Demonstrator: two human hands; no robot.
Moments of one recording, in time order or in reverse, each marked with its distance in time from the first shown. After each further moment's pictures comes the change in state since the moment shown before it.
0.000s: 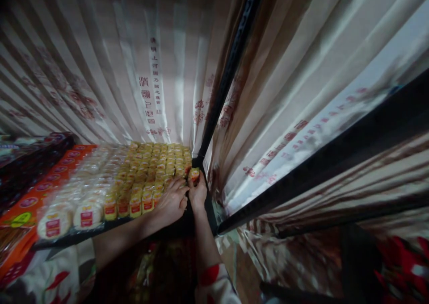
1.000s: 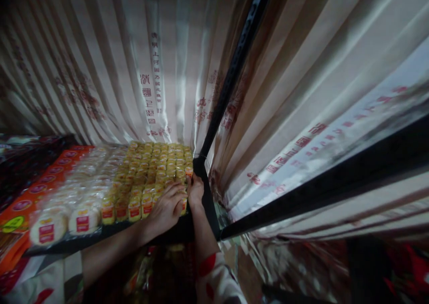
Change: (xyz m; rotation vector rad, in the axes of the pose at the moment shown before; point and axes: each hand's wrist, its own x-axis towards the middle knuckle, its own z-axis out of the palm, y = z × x) left_hand -0.012 -0.014 -0.006 -0.067 0.073 0.094; right_hand 0.014 0.009 0.022 -0.266 -0.134 -0.094
